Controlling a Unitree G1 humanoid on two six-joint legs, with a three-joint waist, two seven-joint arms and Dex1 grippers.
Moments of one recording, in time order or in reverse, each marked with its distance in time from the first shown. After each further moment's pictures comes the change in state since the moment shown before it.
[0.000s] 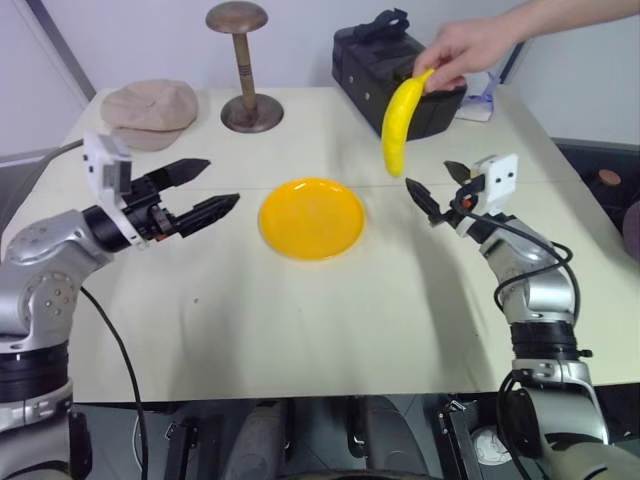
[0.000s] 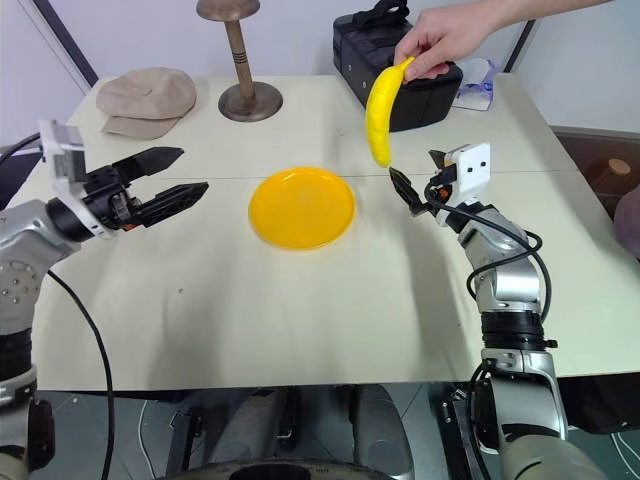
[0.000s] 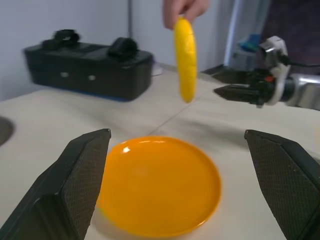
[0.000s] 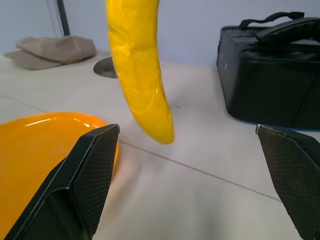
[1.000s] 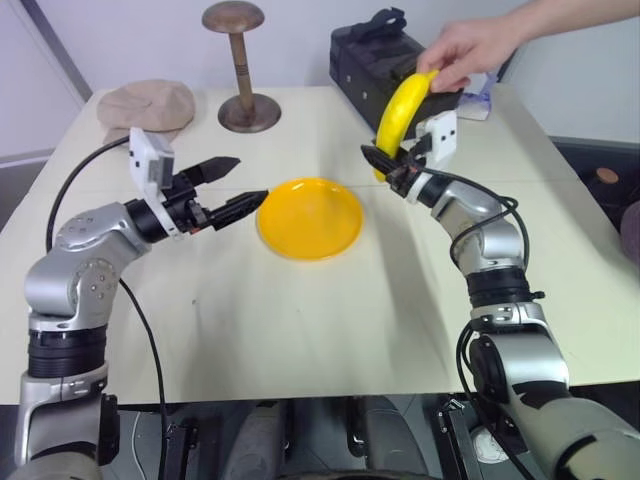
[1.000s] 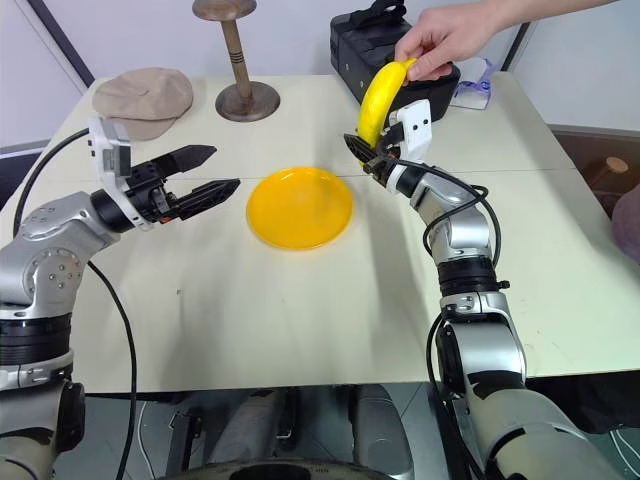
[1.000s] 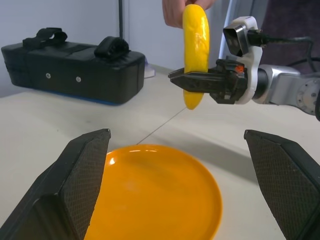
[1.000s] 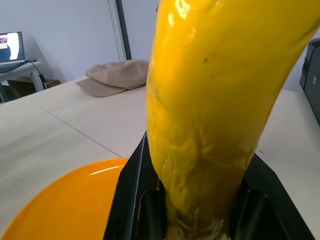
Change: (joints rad) left arm -0.039 -0.100 -0.077 0.045 0.088 -0.046 0.039; right arm -0.323 0.147 0.085 0.328 -0.036 -0.023 0.091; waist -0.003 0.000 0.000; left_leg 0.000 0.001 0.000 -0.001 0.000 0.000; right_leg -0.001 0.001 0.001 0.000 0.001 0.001
